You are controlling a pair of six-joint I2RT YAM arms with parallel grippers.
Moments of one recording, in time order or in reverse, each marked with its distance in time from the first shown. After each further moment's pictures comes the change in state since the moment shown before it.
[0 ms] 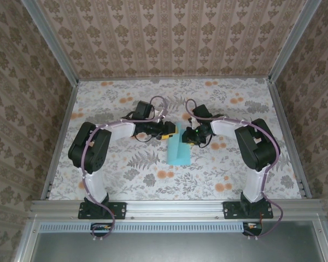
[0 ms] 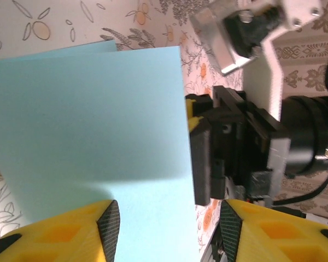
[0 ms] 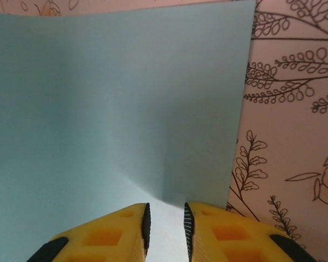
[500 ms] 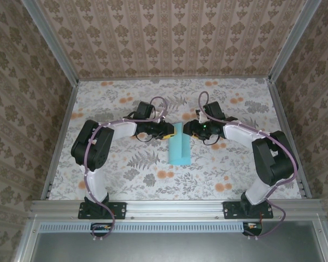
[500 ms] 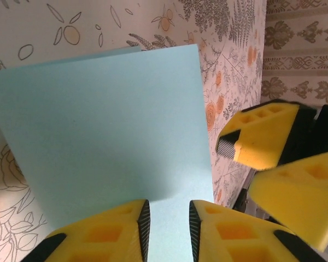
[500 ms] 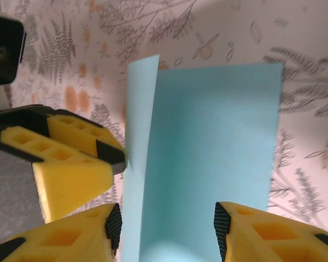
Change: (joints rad) left arm 0.000 0.034 0.015 0.000 -0.026 -0.029; right arm -0.051 -0.217 -0.147 0.196 -0.115 0.143
